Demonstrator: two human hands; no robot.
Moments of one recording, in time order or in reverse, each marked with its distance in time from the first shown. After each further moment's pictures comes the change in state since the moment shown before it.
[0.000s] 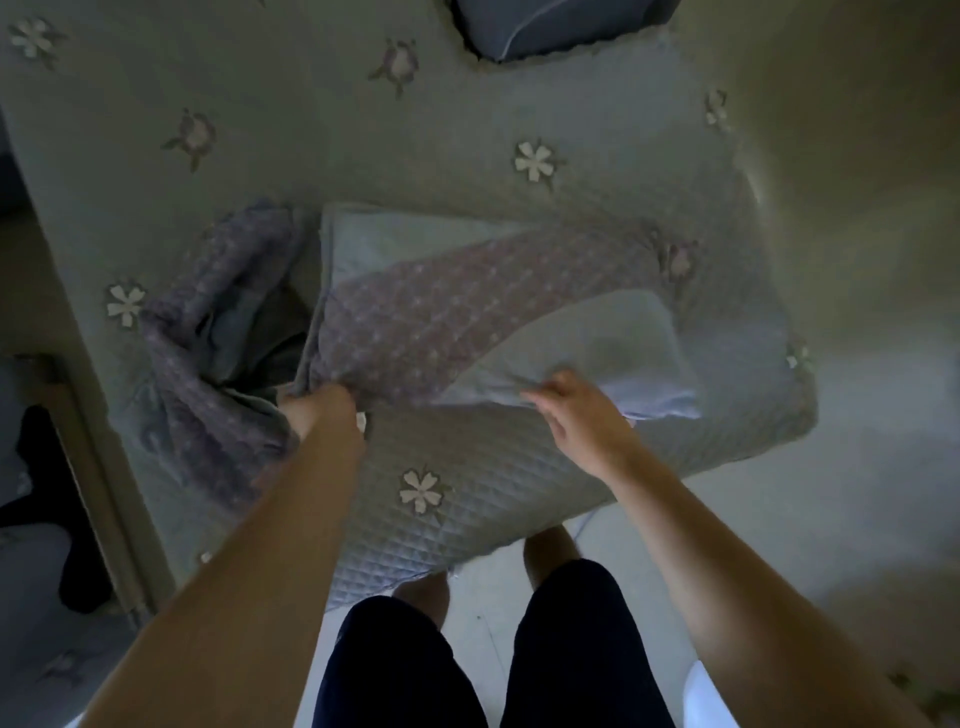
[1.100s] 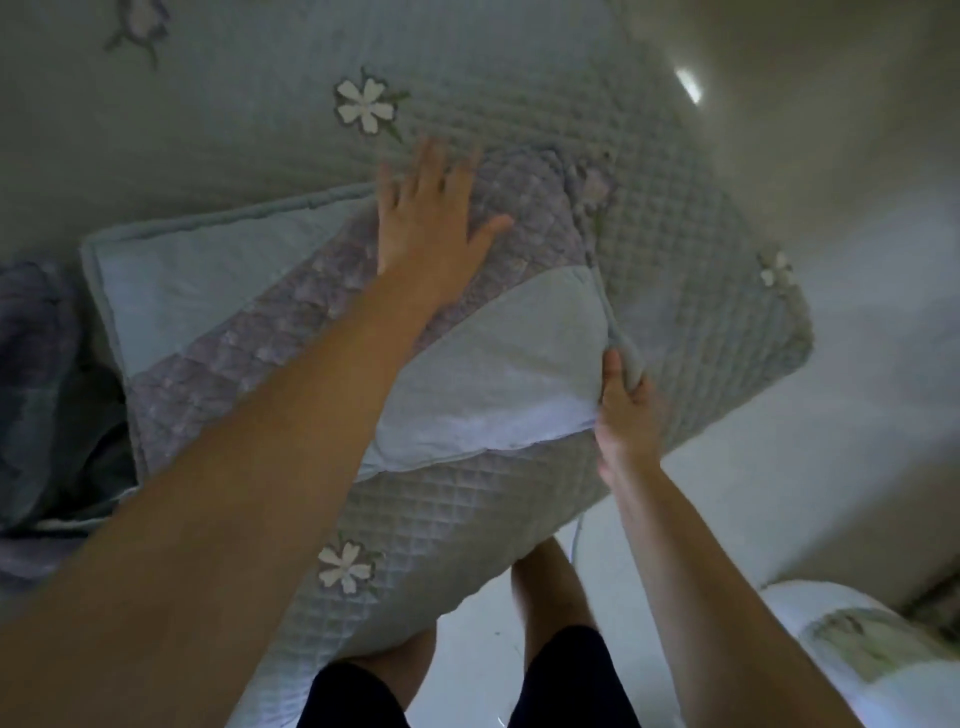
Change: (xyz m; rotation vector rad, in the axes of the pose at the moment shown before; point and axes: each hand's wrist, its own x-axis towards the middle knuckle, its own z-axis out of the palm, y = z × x) left_hand -0.091 -0.011 0.290 1.398 -0.483 1.663; right_hand -0.017 0.133 0.076 1.403 0.652 1.226
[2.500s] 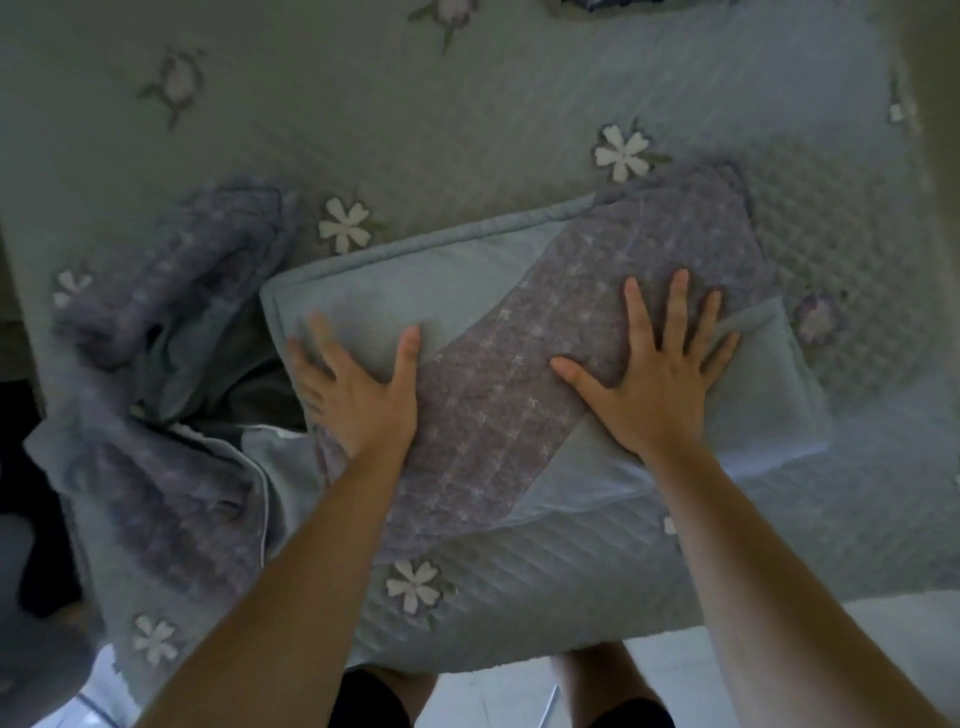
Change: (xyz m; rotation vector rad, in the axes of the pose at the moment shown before) left_hand -0.172 -0.165 0.046 -0.506 0.333 -1.187; right_hand -0.022 -0.066 0.174 -1.306 -0.201 -1.040
